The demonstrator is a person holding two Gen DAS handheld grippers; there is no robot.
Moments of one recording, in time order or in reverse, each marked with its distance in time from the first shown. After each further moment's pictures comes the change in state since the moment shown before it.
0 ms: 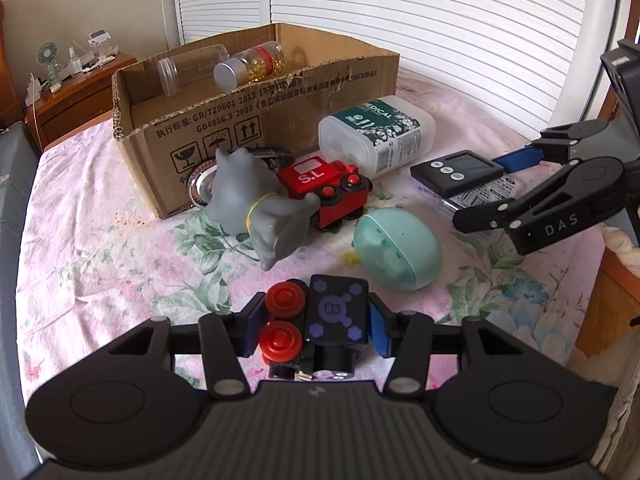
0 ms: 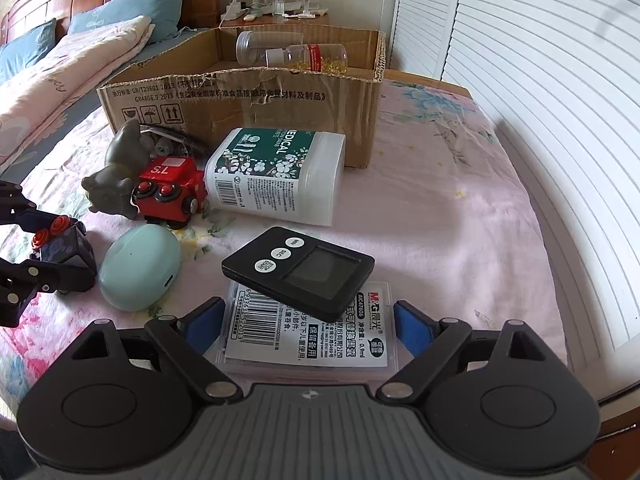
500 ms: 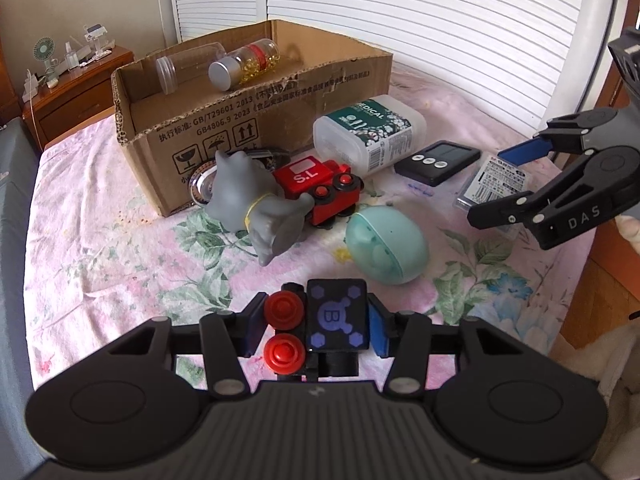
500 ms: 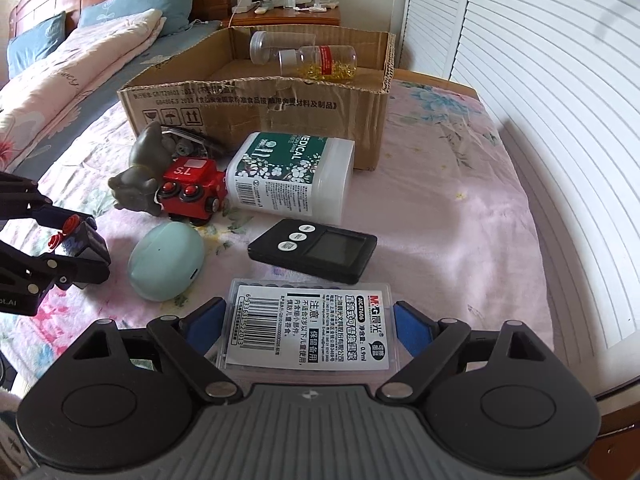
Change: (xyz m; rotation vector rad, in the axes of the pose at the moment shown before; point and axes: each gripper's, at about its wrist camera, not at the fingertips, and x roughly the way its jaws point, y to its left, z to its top) left arm -0.017 -0.002 0.005 0.010 0.039 -0.010; right arm -0.028 0.000 0.005 -0.030 0.039 0.033
